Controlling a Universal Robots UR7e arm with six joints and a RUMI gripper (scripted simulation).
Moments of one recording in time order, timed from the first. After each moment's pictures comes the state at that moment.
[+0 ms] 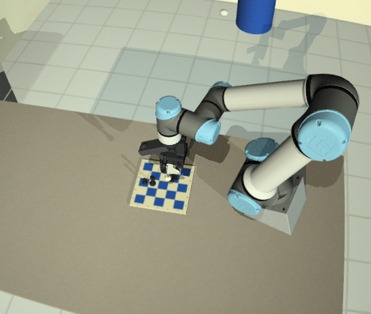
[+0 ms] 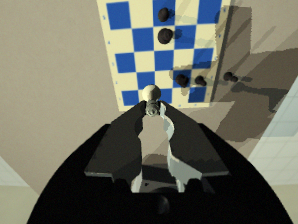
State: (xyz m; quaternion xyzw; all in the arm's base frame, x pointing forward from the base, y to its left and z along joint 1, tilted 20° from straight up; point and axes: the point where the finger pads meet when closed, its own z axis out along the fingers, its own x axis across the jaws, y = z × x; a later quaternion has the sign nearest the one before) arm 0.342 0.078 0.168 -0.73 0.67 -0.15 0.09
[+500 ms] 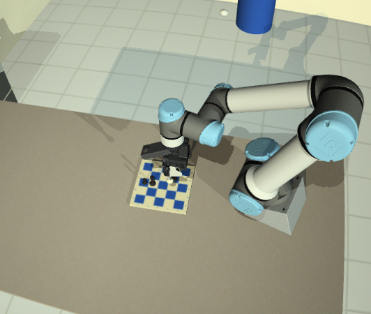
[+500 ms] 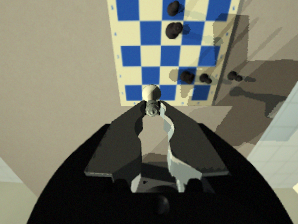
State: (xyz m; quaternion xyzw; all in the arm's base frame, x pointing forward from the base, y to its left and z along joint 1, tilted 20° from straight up) arm 0.331 0.087 0.165 -0.74 0.65 -0.15 0.09
